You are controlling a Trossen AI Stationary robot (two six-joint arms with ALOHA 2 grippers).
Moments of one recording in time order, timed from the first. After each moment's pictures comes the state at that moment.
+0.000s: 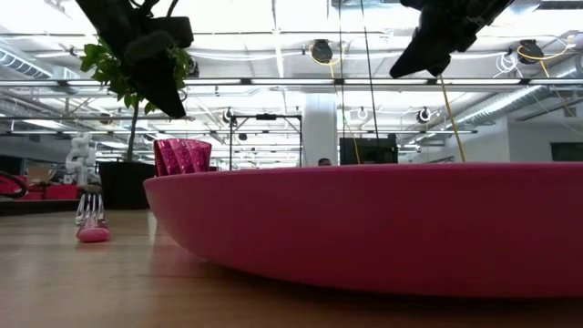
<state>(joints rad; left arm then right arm) -0.03 1.15 0.86 -0.70 -0.42 -0.37 0.17 1.08 0.79 -0.40 0.23 0.27</state>
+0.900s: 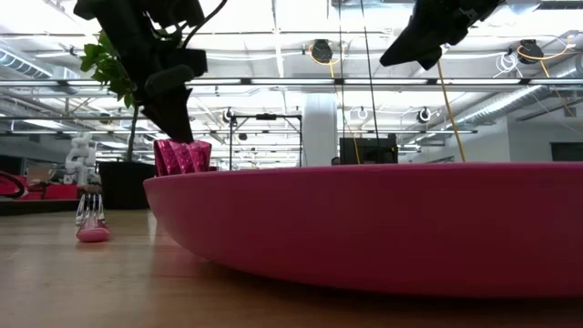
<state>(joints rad) 0.06 1.29 0.86 -0.66 -0.37 -0.38 0.17 1.08 0.79 -0.32 0.23 0.22</state>
